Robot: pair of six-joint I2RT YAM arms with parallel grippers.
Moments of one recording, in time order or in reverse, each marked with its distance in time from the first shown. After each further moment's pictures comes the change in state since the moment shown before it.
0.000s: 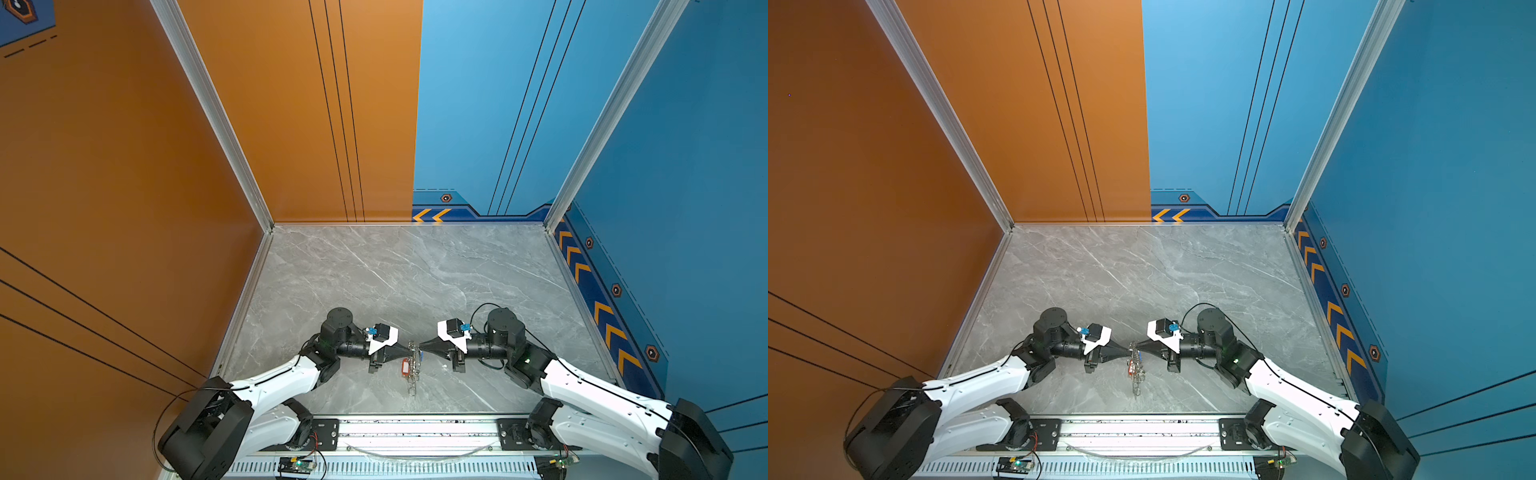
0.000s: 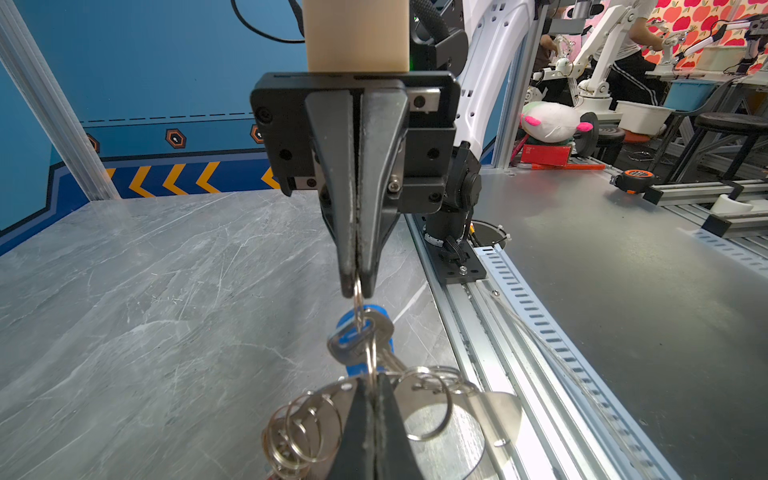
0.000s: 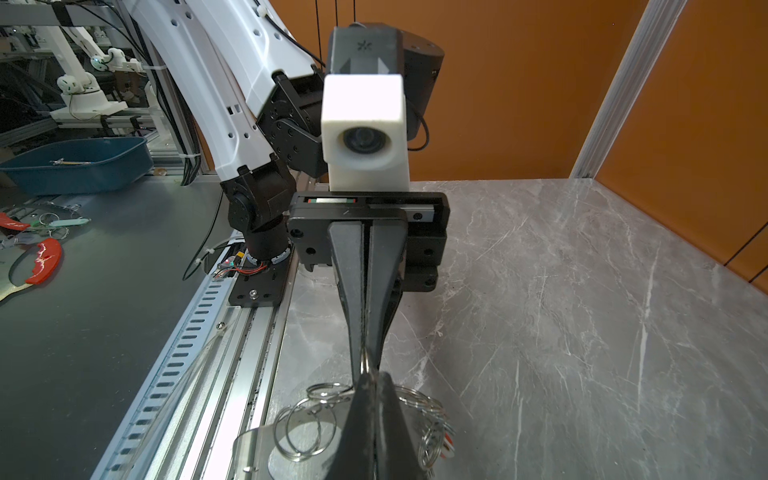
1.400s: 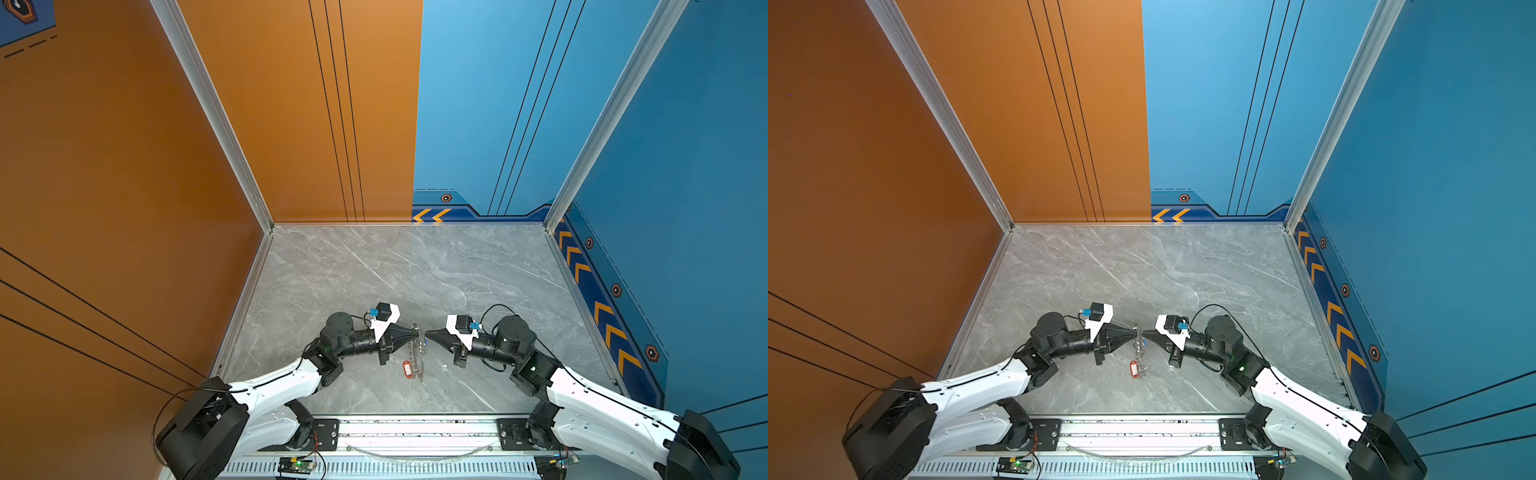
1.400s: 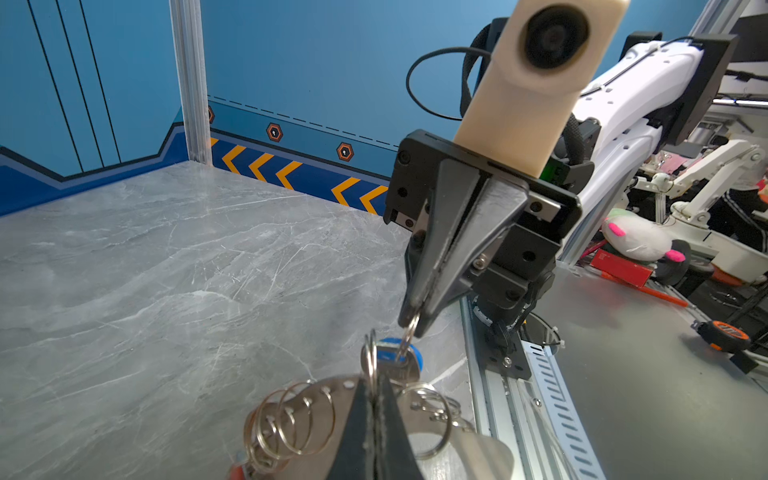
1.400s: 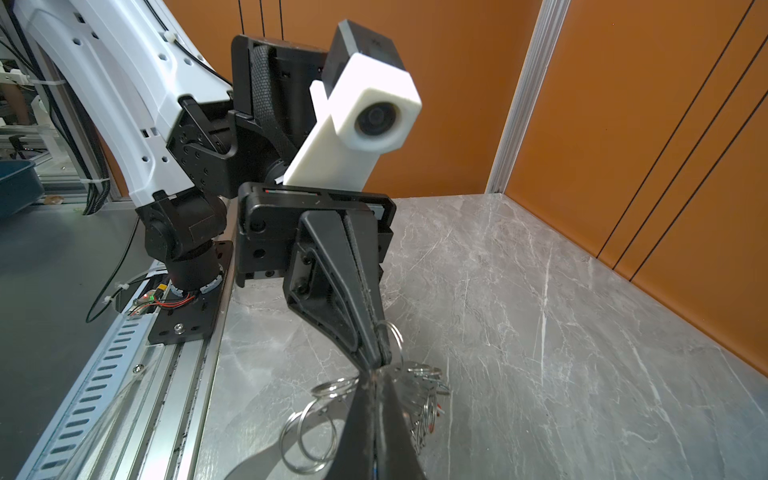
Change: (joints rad) left arm -0.084 0.004 0.001 0.182 -0.338 -0.435; right arm -0.007 -0.078 -0.074 0.125 0.197 0.045
